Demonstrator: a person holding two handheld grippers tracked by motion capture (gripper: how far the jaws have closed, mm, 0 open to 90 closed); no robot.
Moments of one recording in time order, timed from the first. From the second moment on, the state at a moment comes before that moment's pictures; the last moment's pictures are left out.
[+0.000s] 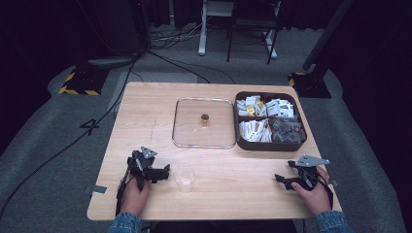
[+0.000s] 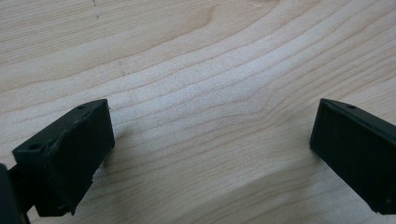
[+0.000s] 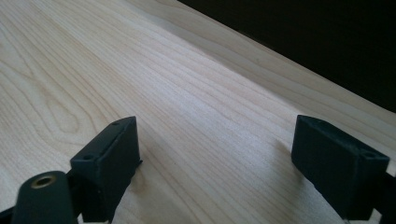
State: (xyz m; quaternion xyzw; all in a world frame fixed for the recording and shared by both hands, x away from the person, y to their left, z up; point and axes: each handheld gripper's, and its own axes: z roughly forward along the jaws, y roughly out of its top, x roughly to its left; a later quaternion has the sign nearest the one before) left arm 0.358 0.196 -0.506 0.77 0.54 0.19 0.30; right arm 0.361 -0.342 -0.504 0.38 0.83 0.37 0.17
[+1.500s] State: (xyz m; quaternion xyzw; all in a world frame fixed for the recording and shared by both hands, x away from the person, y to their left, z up) left arm 0.360 0.196 -0.505 0.77 0.53 0.19 0.30; right arm 0.357 -0.350 -0.462 0.38 0.85 0.35 0.15
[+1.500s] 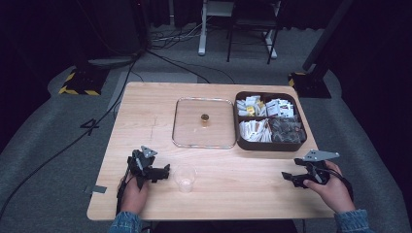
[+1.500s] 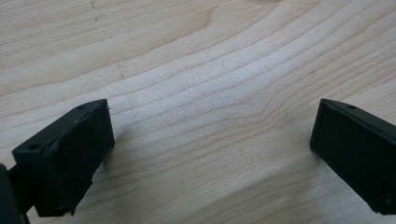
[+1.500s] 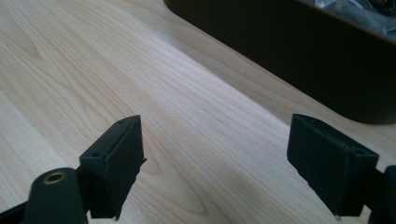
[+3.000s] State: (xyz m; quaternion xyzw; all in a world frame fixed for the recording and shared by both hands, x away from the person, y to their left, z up) left arm 0.360 0.196 -0.506 0.77 0.53 0.19 0.30; right arm 0.391 -0.348 -0.388 0.39 0.74 0.49 0.23
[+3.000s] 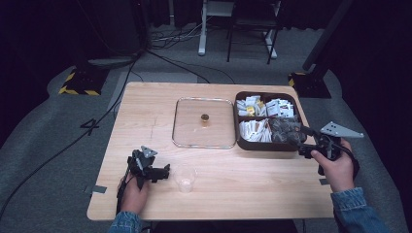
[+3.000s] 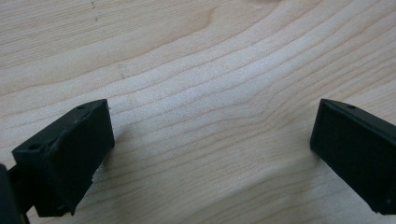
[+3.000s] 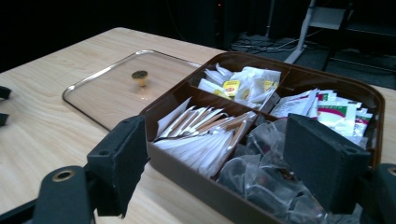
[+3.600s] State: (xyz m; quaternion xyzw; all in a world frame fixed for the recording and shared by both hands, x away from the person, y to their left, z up) left arm 0.360 0.196 -0.505 0.77 0.53 0.19 0.30; right arm 0.442 -0.341 -0.385 0.41 0.76 0.44 0.23
